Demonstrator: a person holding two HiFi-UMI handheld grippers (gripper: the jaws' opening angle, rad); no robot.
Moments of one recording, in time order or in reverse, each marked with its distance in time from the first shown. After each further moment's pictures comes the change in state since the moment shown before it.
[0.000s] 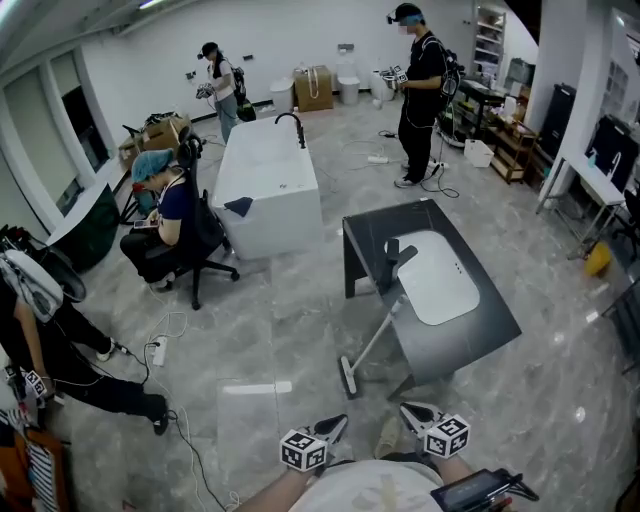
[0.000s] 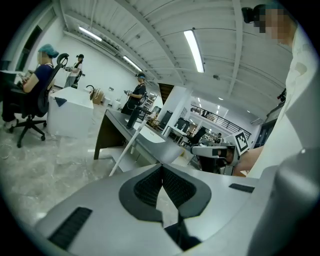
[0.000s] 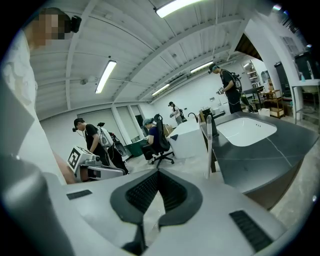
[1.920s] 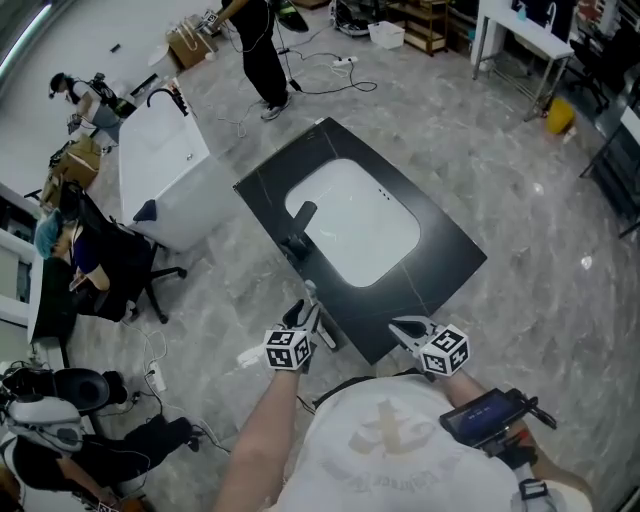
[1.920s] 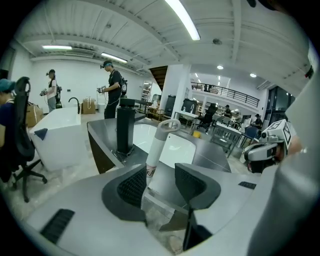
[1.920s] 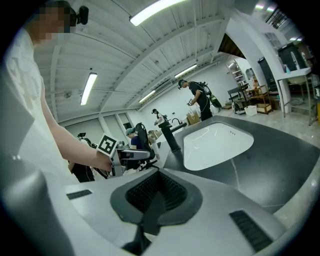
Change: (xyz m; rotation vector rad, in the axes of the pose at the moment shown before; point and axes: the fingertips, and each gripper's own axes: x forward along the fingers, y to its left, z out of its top) left arm 0.293 0.088 0.158 0.258 0.156 0.153; right arm -0.019 -0.224 0.072 0.099 -0.061 -0.067
